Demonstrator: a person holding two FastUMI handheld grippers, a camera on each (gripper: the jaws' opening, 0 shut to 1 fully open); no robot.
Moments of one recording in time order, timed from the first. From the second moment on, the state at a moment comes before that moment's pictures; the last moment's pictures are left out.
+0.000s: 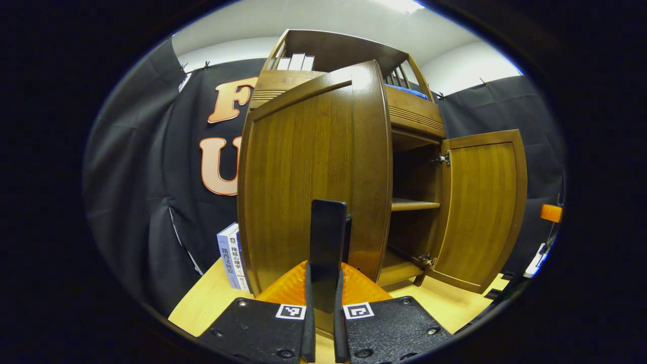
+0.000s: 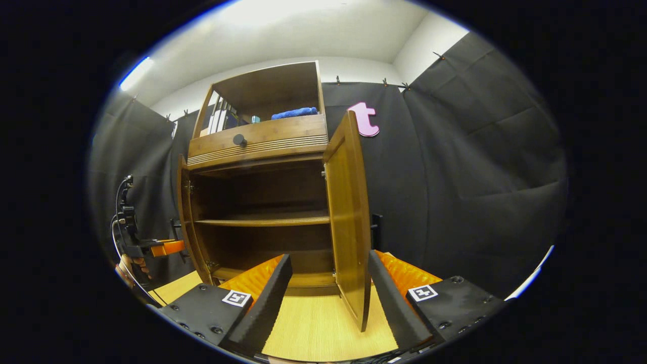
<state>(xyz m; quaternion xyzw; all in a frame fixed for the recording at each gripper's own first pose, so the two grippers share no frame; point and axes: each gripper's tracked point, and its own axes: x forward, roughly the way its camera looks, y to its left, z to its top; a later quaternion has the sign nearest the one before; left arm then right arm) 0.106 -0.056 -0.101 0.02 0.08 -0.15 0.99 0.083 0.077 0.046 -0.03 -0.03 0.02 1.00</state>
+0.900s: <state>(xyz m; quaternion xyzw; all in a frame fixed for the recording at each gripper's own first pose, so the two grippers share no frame) 0.082 0.060 -0.086 0.04 0.07 -0.07 0.99 -0.028 -0.010 -0.006 -0.02 -0.01 0.06 1.00</state>
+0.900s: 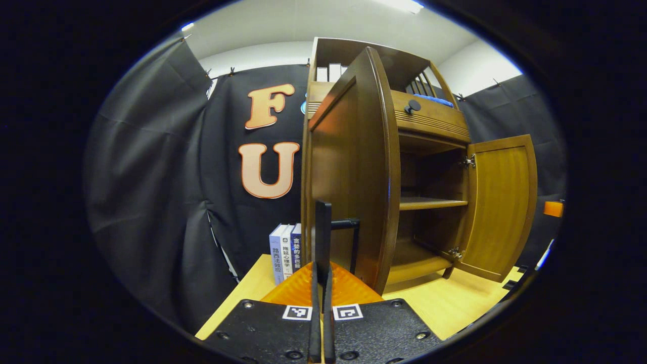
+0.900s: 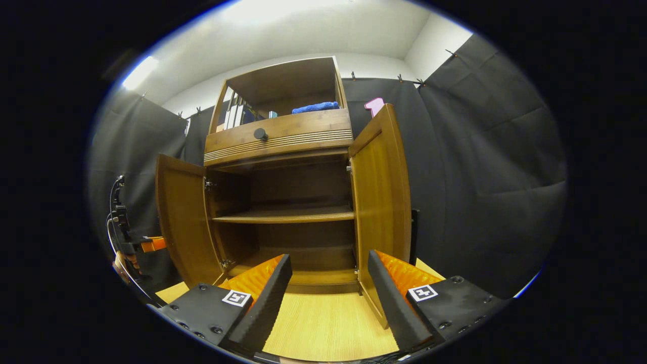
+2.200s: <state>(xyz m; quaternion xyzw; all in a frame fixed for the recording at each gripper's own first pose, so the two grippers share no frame) 0.033 0.114 -0.089 0.01 0.09 -0.05 0.99 -0.011 -0.026 -0.024 -0.02 0.01 0.04 1.00</state>
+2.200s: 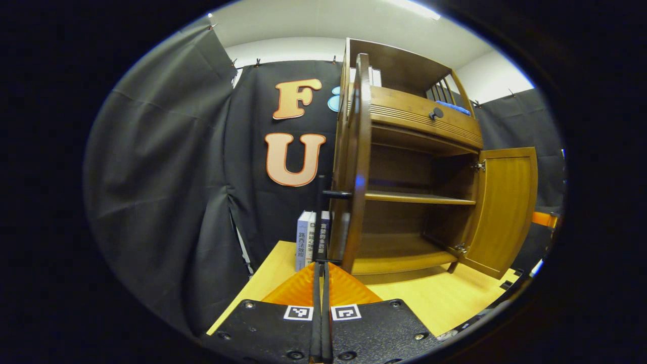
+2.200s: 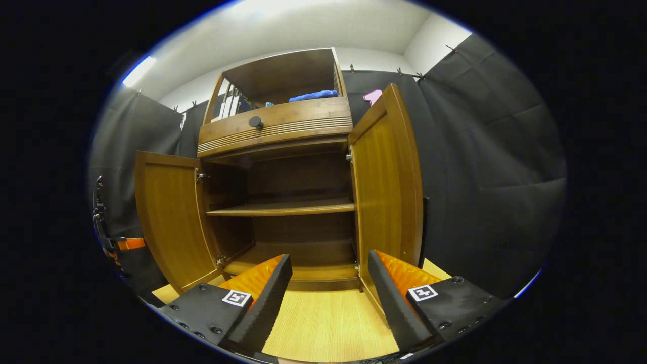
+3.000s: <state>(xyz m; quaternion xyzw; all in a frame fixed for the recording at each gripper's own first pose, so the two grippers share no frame) 0.008 0.031 -0.025 0.03 0.04 -0.07 1.00 -0.021 -0.073 -0.011 -0.01 0.00 0.01 1.00</state>
